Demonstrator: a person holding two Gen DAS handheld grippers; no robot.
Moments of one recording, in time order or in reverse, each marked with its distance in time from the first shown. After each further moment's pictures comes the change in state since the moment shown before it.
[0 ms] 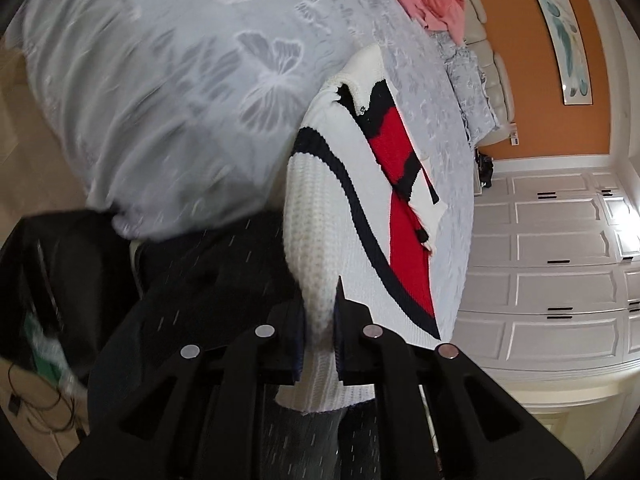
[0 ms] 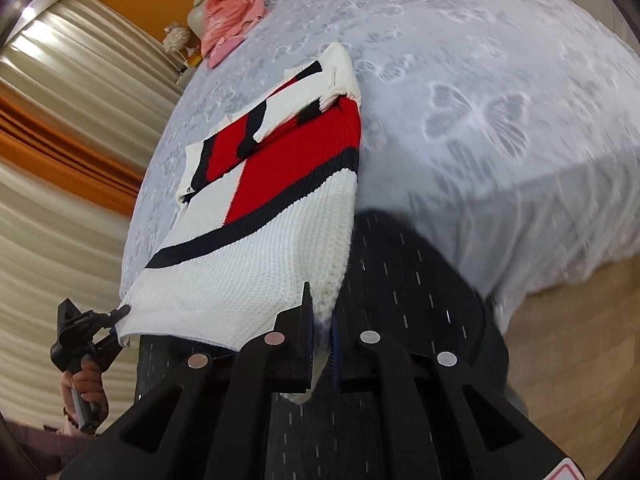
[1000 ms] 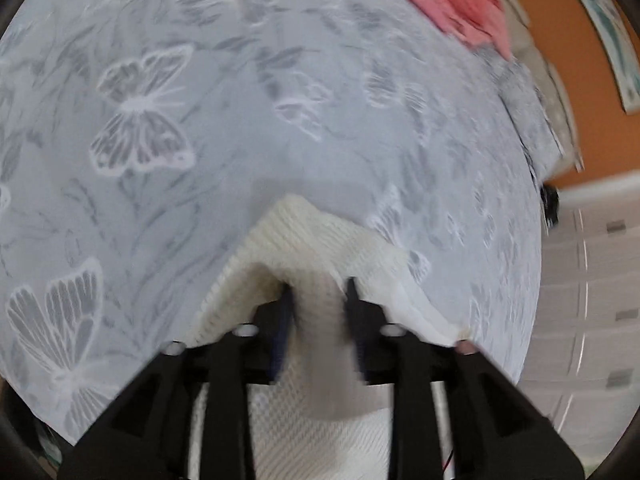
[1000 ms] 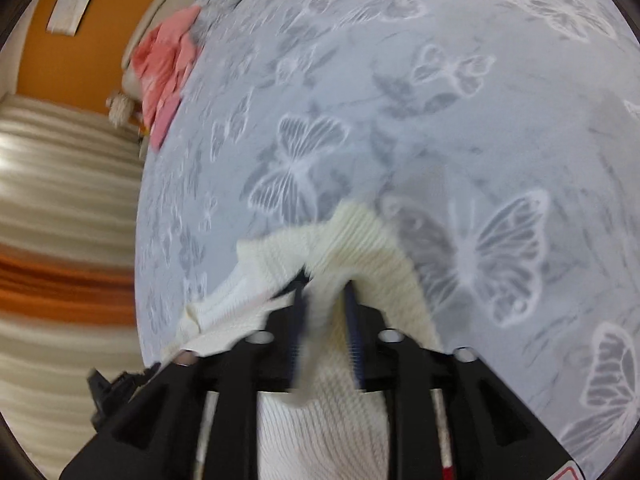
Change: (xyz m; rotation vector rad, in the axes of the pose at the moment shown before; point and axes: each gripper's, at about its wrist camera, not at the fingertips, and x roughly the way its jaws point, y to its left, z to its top) left arm 0.213 -0.127 0.262 -0.003 -0.136 0.258; right arm 0.224 -0.030 0.318 0.317 -0.033 0.074
